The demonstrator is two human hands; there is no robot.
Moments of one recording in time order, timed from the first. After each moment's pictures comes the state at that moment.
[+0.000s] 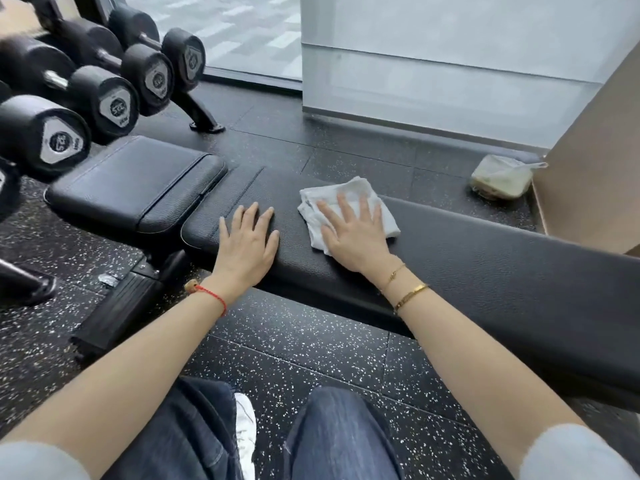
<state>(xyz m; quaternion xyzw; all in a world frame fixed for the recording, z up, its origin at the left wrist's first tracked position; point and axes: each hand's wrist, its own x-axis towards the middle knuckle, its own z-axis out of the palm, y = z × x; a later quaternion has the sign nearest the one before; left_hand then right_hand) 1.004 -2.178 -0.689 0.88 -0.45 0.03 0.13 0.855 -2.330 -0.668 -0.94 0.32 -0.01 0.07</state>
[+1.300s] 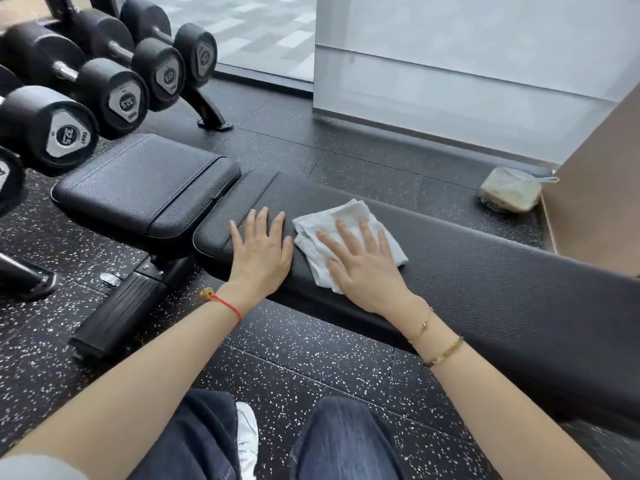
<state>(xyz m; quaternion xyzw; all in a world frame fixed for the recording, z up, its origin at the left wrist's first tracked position) 1.009 -2.187 -0.689 0.89 -0.43 0.02 0.12 0.843 -2.304 -0.674 -0.97 0.25 -0.01 0.06</state>
